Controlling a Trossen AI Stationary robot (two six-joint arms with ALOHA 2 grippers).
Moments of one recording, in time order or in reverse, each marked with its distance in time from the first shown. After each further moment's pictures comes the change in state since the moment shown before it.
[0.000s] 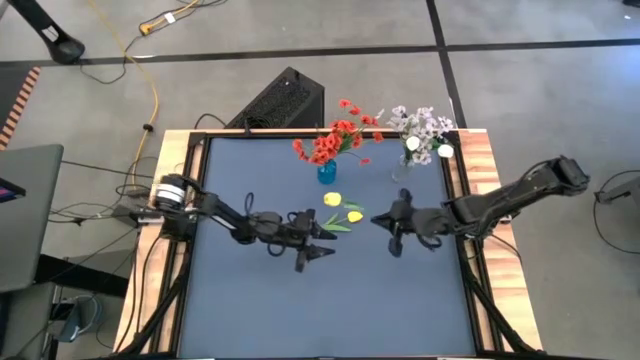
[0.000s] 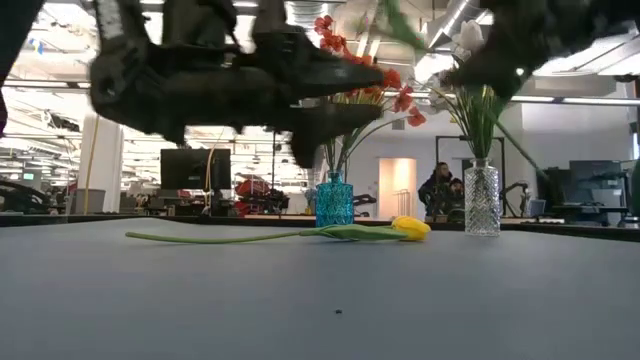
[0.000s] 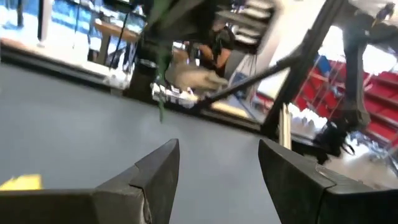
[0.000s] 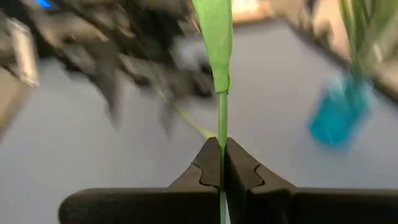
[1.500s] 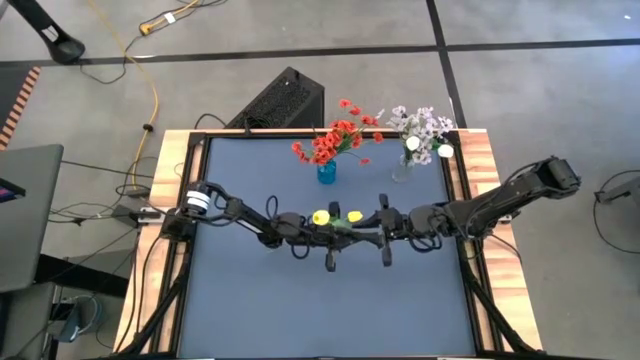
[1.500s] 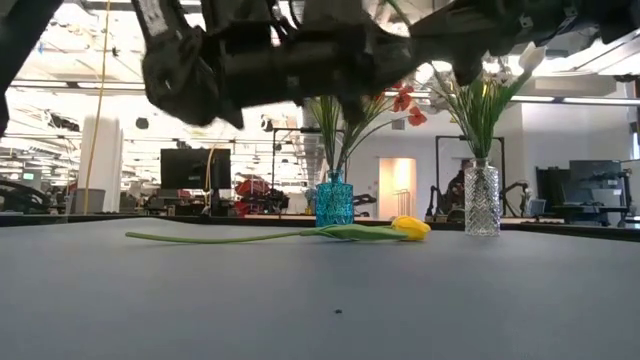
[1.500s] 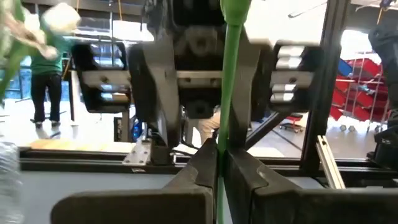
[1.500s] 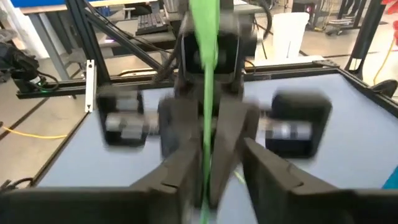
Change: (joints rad) left arm 0.011 0.123 0.271 0.037 -0.064 0.298; right arm -0.032 0.154 0.000 0.403 -0.185 -0.158
